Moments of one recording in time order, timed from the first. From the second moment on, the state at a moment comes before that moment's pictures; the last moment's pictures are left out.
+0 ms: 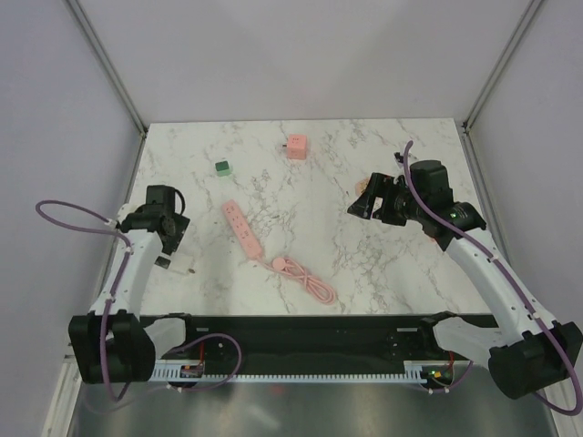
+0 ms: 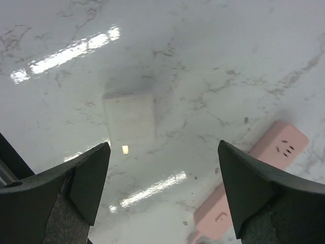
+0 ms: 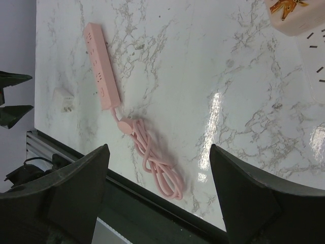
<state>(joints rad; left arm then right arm) 0.00 1.10 0.90 -0.91 -0.44 -1.14 0.31 1.10 1.04 -0.59 -0.32 0.54</state>
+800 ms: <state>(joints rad) 0.10 1.30 0.69 -0.69 -0.31 -1.08 0.31 1.10 1.02 -0.59 -0.34 0.53</state>
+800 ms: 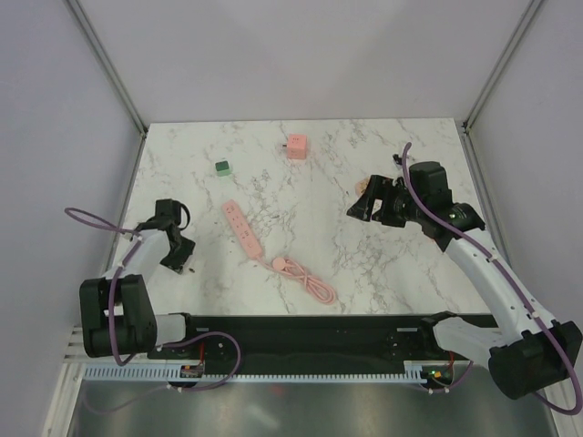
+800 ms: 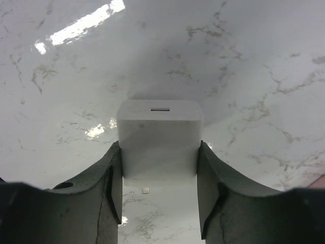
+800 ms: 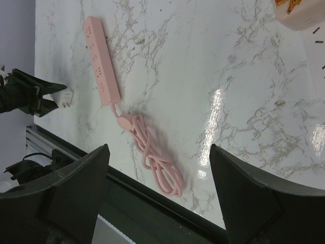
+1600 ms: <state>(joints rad) -0.80 0.79 0.72 -0.32 -0.07 -0.40 0.46 1.44 1.45 -0.65 -0.65 0.54</state>
